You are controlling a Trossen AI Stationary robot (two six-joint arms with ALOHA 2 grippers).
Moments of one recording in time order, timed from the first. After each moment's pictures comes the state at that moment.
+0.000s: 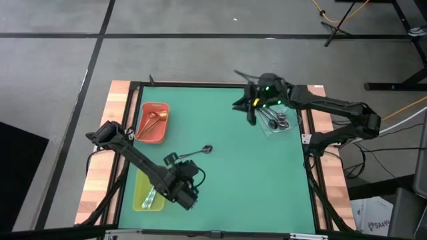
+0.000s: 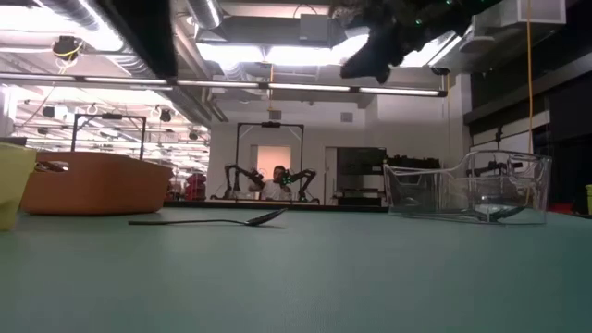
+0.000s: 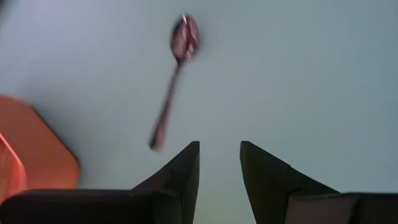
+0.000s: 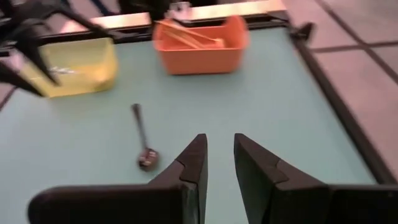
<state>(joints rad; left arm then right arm) -0.59 1.90 1.62 -1.30 -0.53 -1.19 -0.41 1.32 1.08 -0.30 -0.35 -0.14</state>
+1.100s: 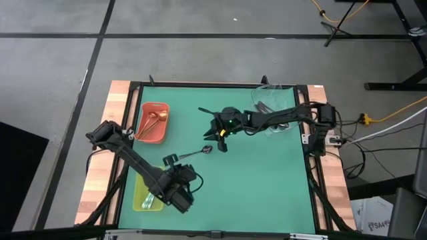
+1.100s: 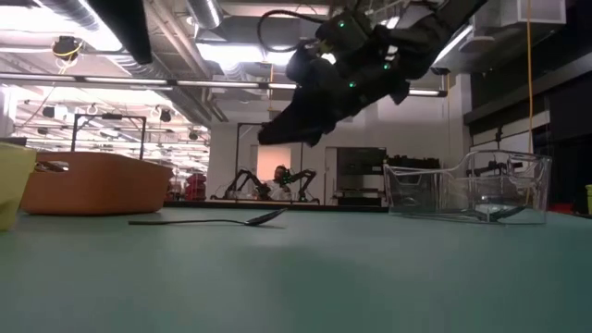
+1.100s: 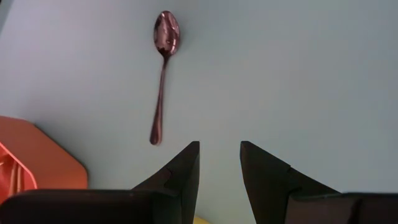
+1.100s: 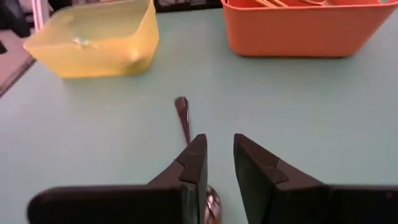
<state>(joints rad) -0.62 1.88 1.62 -1.31 -0.50 -1.05 -0.14 1.85 1.08 0.24 -0.33 -0.04</state>
